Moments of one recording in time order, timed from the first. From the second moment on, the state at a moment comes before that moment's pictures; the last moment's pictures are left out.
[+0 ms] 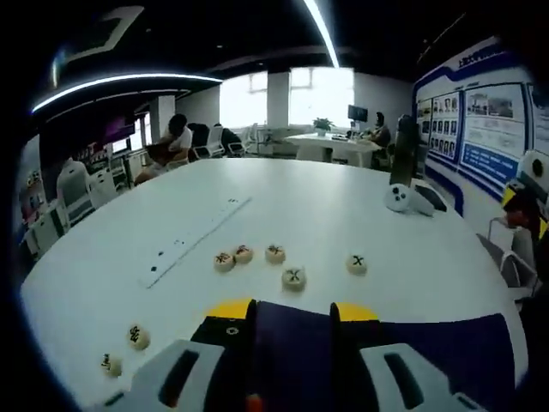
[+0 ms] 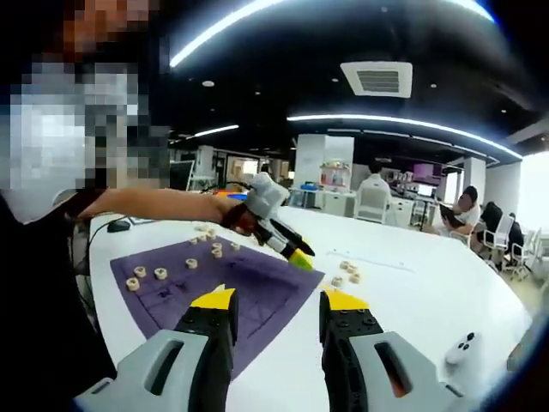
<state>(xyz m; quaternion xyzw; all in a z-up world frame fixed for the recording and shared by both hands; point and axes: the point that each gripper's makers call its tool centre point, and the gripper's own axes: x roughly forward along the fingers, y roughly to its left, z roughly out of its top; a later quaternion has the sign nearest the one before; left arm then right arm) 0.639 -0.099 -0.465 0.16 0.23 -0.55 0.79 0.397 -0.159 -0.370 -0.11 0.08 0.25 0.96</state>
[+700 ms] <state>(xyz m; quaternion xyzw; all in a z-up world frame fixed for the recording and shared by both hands) 0.637 -0.126 -0.477 0.16 0.24 -0.52 0.80 0.389 -0.199 -0.393 -0.07 0.12 0.19 0.97</state>
